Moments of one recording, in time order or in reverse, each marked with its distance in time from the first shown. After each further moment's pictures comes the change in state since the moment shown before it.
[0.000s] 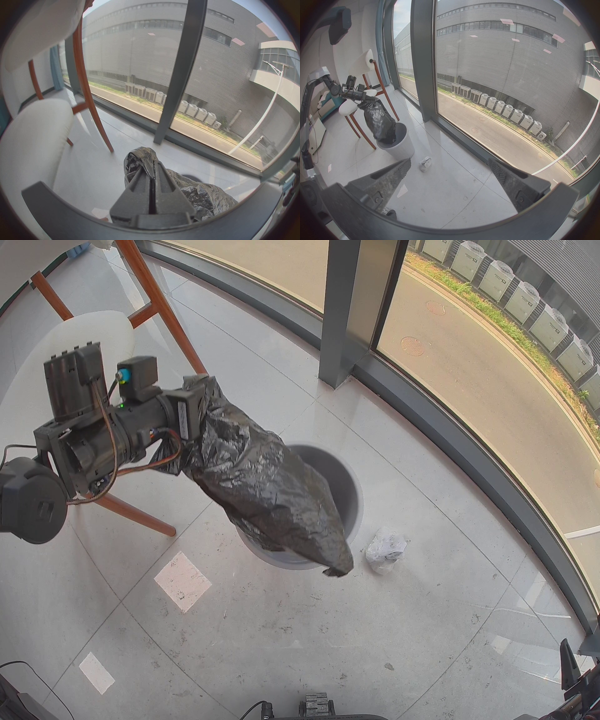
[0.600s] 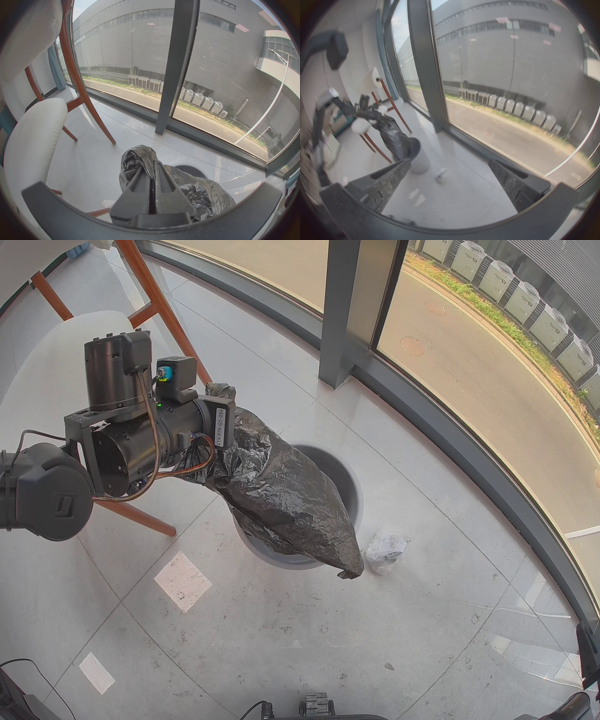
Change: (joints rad) left arm -0.101 0.061 -0.064 0.137 0.155 0.040; right arm 0.069 0.170 -0.128 -0.094 0.132 0.192
